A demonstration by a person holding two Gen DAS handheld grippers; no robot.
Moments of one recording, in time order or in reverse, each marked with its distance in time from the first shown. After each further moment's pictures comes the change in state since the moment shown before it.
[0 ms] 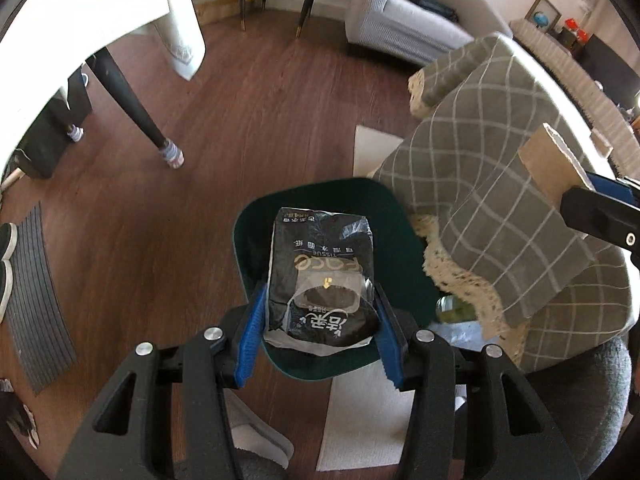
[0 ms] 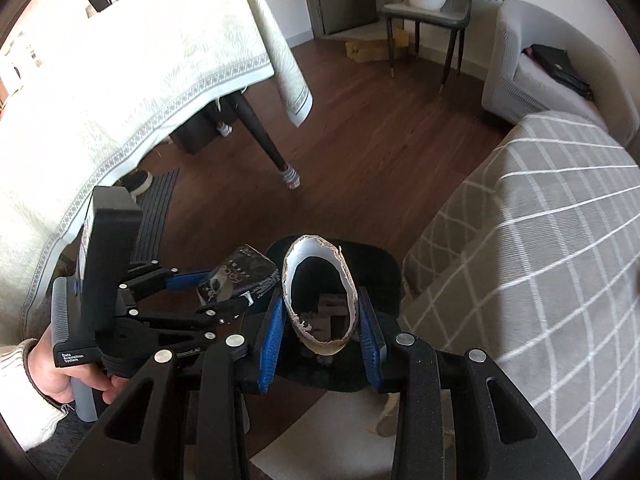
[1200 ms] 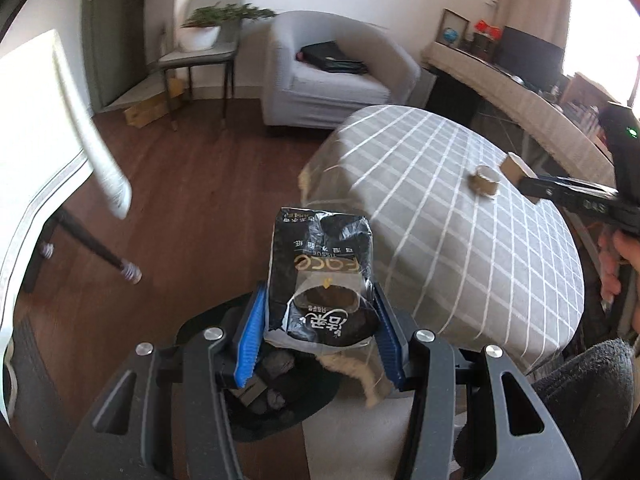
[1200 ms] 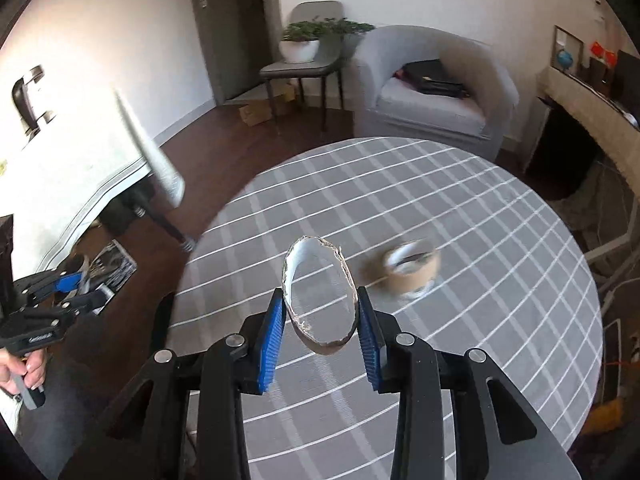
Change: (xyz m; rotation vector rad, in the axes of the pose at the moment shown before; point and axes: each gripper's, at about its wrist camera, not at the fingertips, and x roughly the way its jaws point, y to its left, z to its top) left arm -0.091 -0.111 0.040 0.222 -0.266 -0.106; right arm -0.146 -0.169 -0.046 0.201 -0.222 -0.230
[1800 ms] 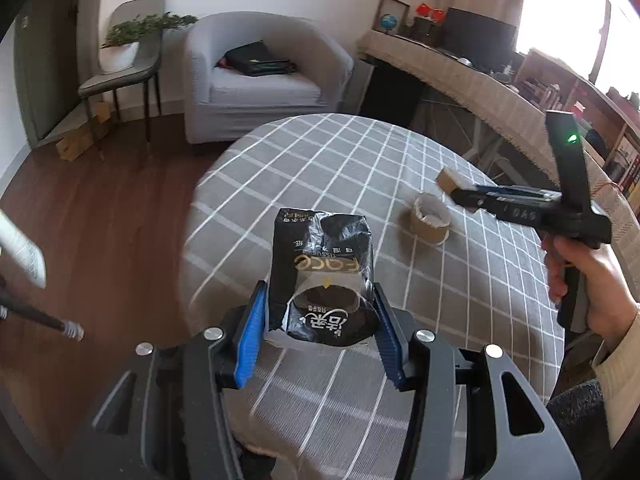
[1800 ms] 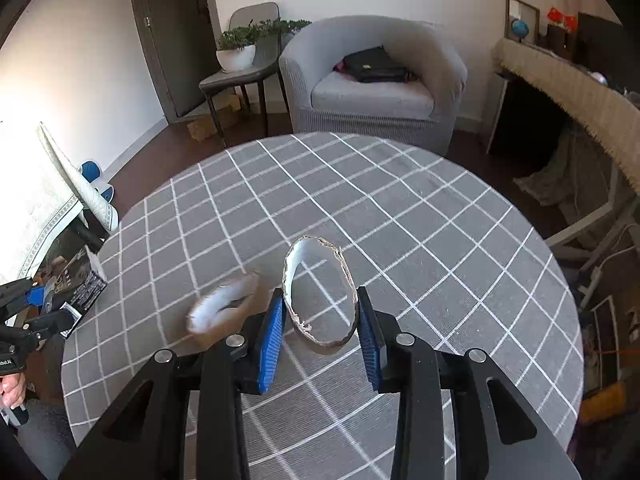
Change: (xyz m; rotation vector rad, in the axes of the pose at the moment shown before) left arm 0.087 -0.094 0.074 0.137 0.006 -0.175; right arm 0.041 -0.132 0.017 0.128 -0.022 -0.096
